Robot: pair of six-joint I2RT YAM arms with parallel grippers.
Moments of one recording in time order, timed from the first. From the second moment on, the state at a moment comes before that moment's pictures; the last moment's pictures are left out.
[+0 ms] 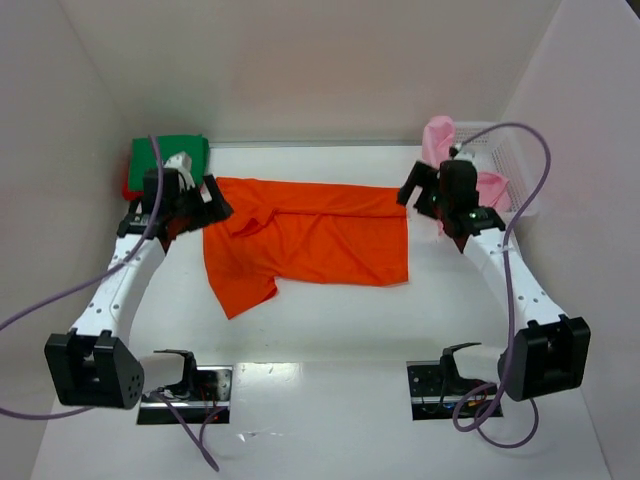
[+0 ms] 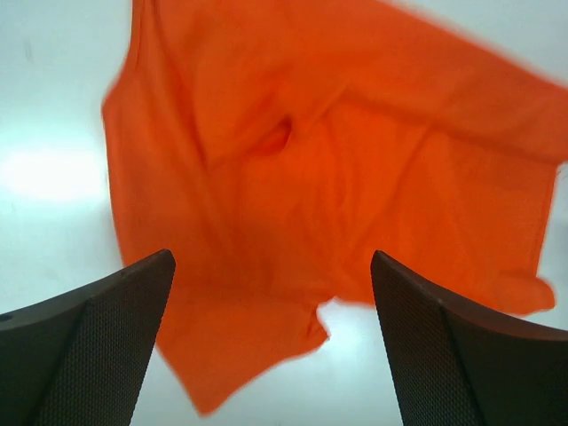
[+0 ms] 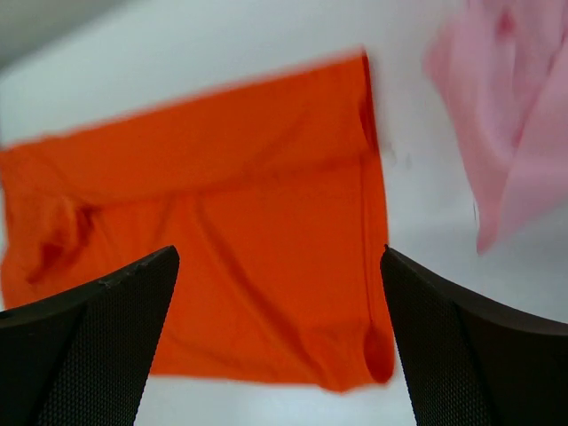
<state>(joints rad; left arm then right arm) -0.02 1.26 1.15 -0.50 0.14 -0.38 0.17 1.26 1.14 -0.36 0.09 0.49</state>
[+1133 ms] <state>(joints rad) -0.02 1.19 0.76 -0.51 0.12 -0.66 0.27 1.47 0.85 -0.49 0.04 0.69</state>
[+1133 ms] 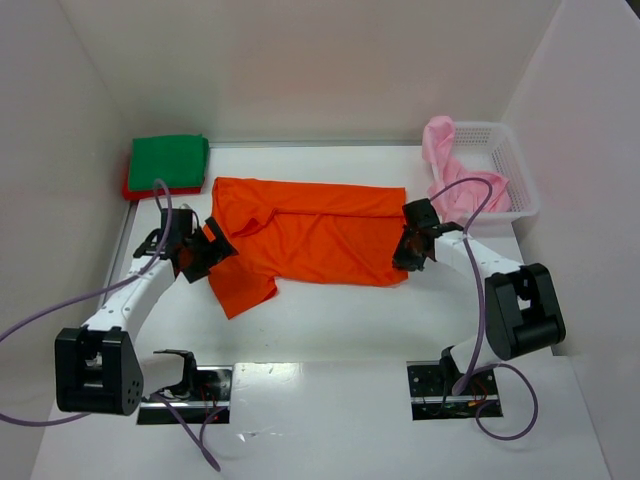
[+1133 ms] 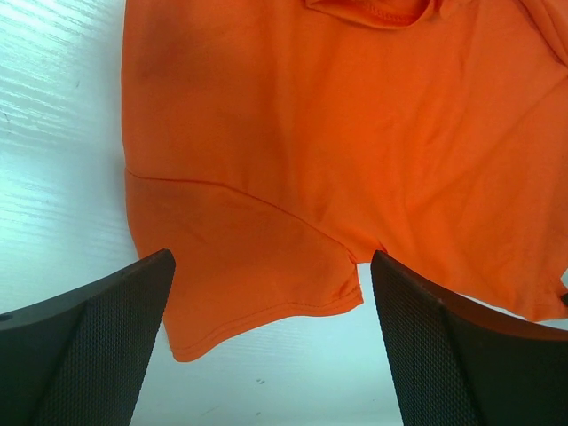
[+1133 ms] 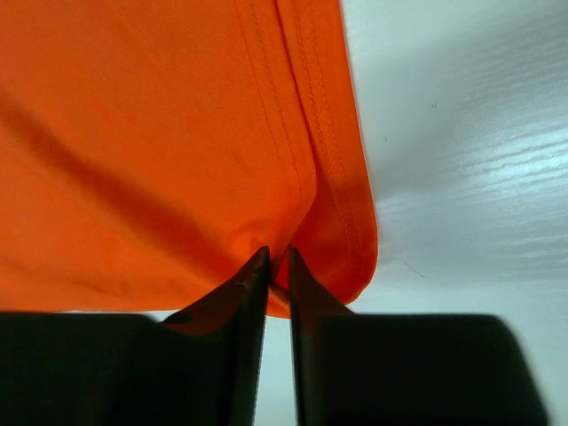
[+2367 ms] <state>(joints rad) -0.02 1.11 0.71 -0.51 0.20 -0.67 0.33 1.21 0.67 -0.57 0.11 0.99</state>
